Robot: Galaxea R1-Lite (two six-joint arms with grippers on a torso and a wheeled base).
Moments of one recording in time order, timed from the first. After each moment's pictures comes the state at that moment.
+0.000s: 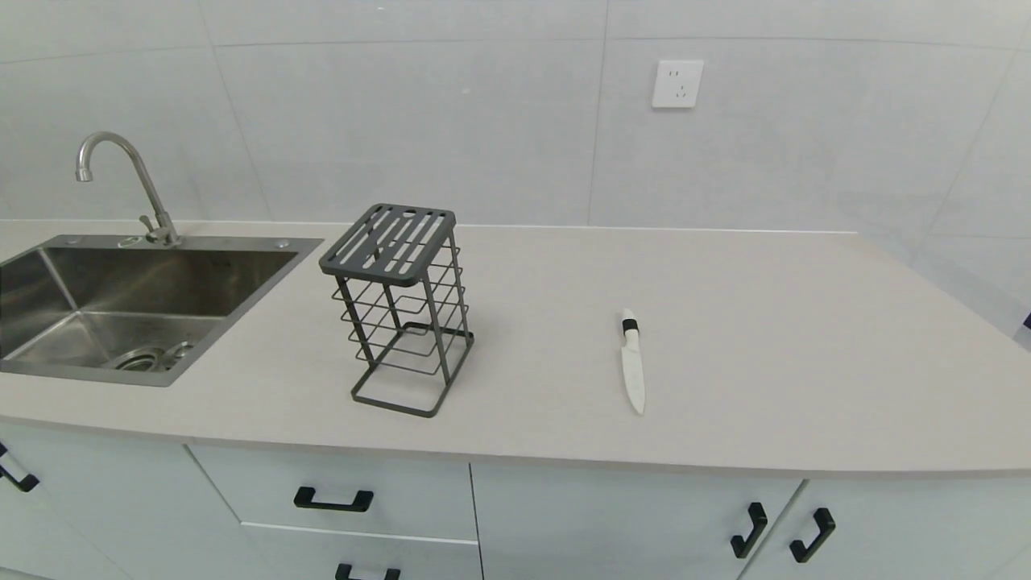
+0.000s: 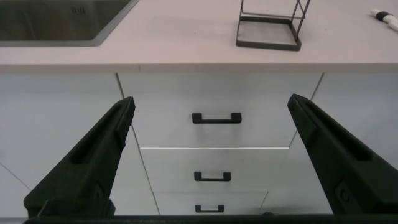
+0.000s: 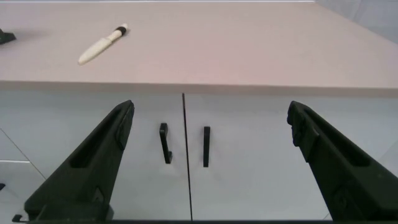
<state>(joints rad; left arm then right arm) 0.00 0.00 0.00 0.00 -0.08 0.01 0.00 0.01 0.00 0.01 0.01 0.00</state>
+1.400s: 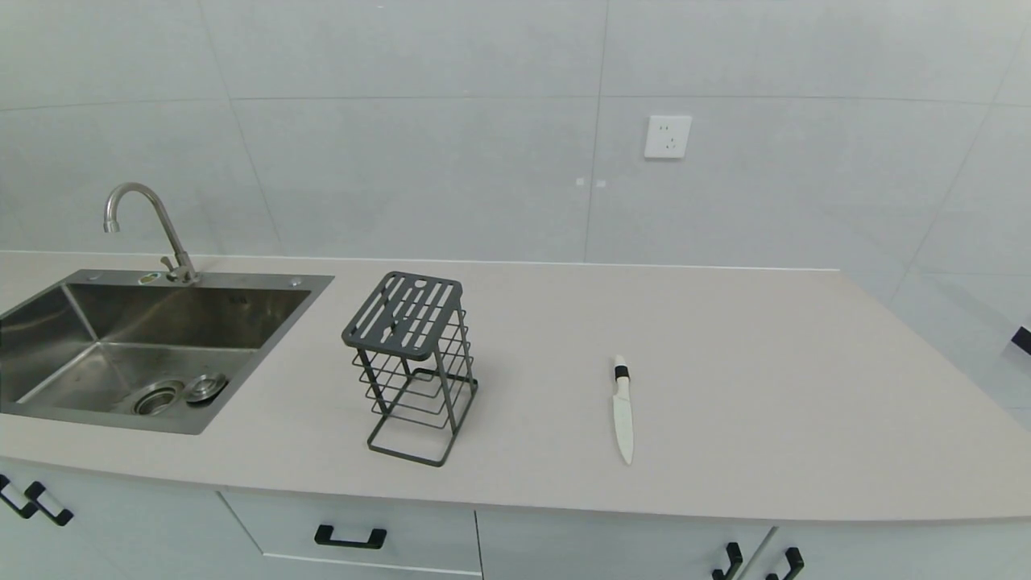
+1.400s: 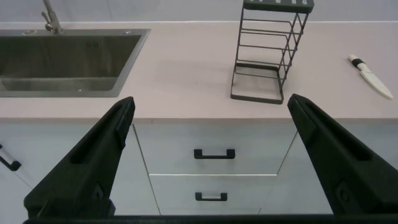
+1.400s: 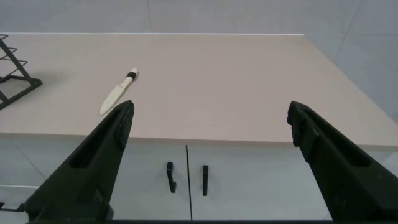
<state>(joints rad) 0.00 0.00 0.00 0.00 -0.07 0.01 0.00 0.01 0.00 0.01 0.00 0.00</state>
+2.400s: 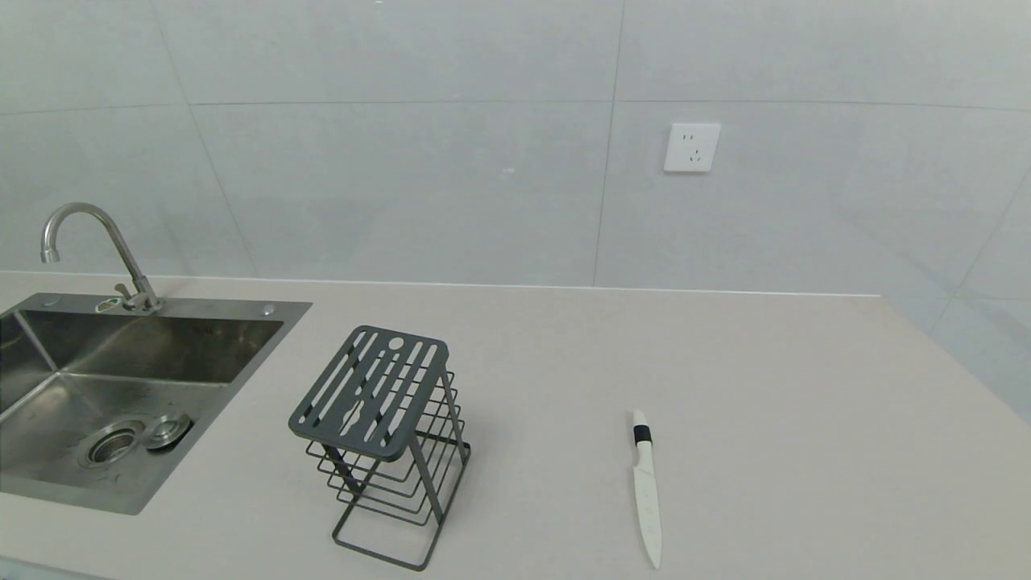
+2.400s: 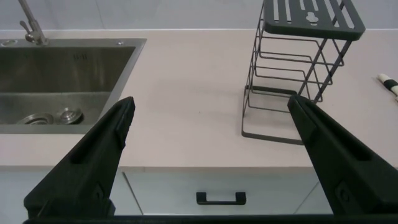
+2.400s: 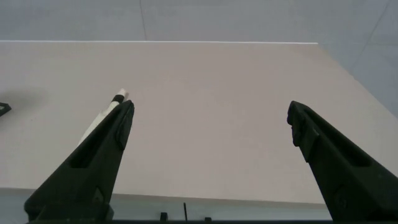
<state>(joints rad) 0.00 0.00 0.00 0.00 -0.07 0.01 0.00 0.01 0.00 0.01 0.00 0.00</state>
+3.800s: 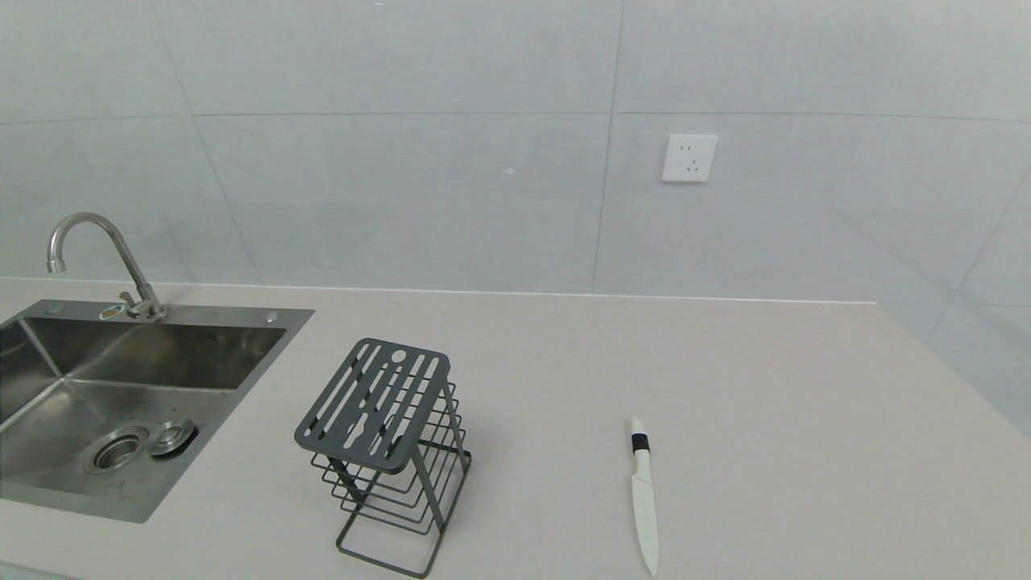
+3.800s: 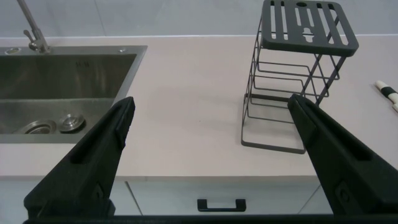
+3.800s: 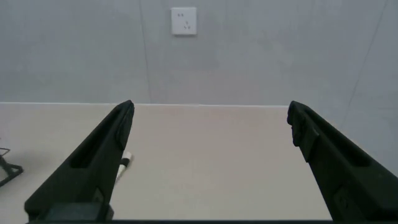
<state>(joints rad) 0.00 0.00 0.00 0.00 -0.08 0.02 0.00 0.01 -0.06 -0.16 0.19 0.00</state>
